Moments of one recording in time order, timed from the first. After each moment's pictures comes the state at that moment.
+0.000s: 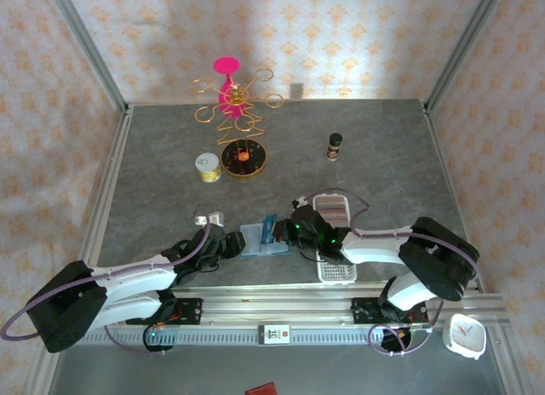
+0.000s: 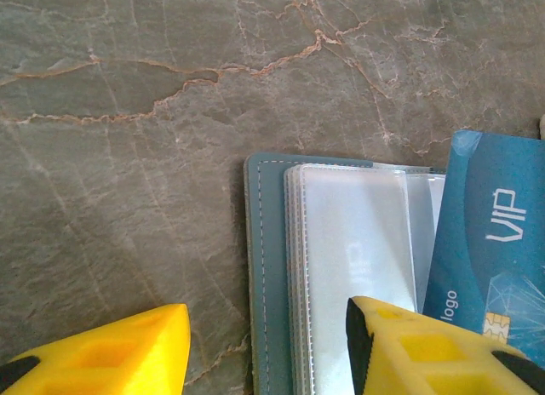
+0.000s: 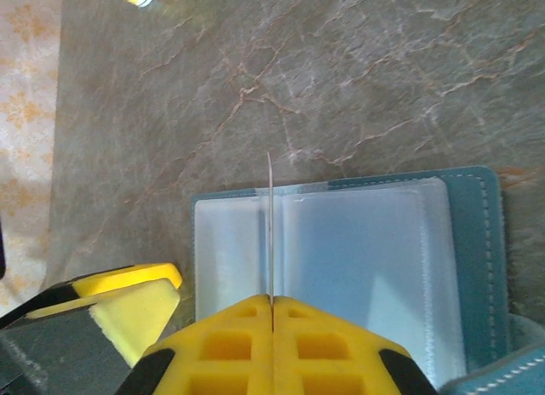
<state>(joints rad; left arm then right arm) -0.74 1.07 0.19 0.13 -0.13 -0.96 0.93 1.48 0.53 0.31 -0.04 1.07</state>
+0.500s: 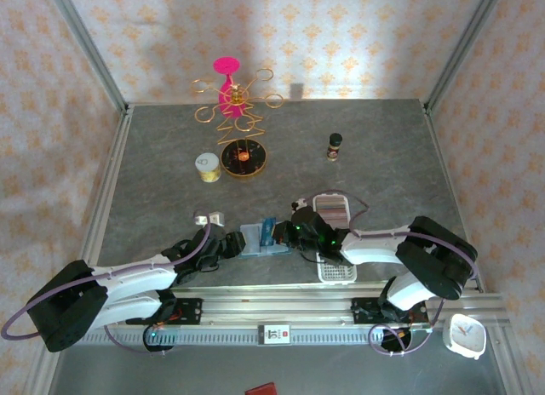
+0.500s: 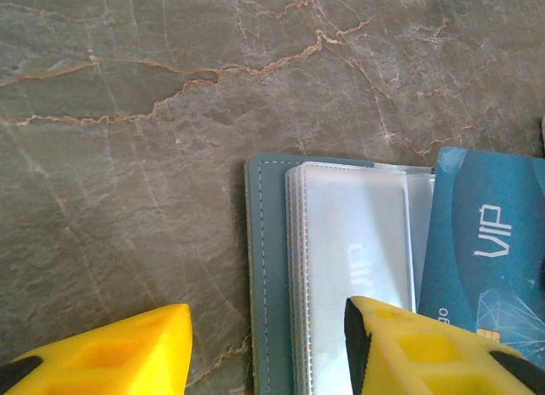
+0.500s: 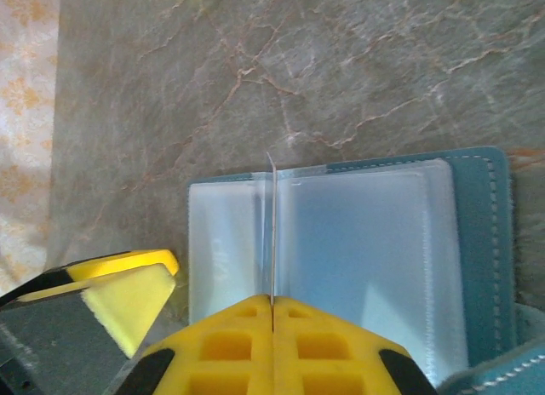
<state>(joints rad) -0.74 1.07 0.19 0.13 -0.13 -0.96 0.93 1.49 0.51 0.32 -0.05 1.06</state>
